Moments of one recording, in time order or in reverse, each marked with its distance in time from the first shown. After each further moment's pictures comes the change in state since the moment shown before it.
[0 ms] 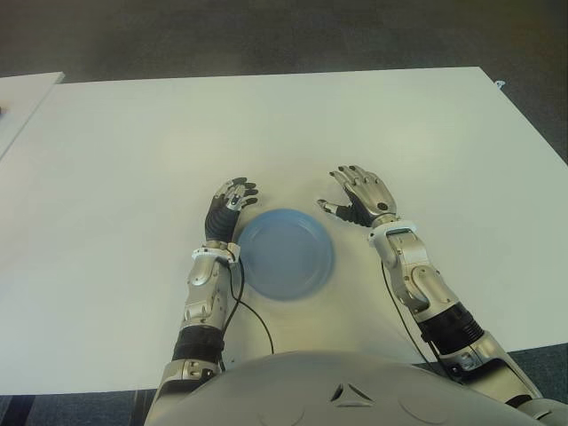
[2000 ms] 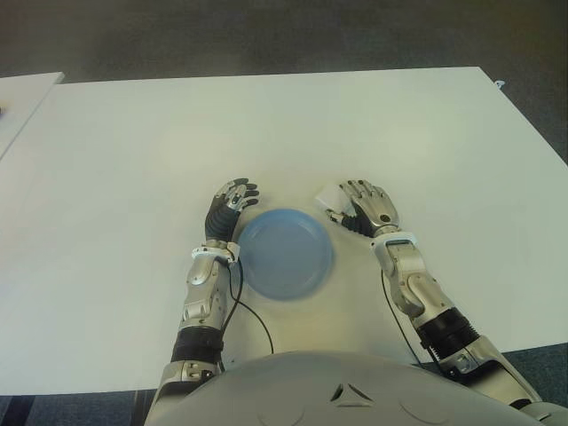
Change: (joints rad) left arm 0.009 0.000 0.001 -0.037 -0.002 0.042 0.000; right arm 0.023 0.002 0.023 0.134 -0.009 0.029 -0.078
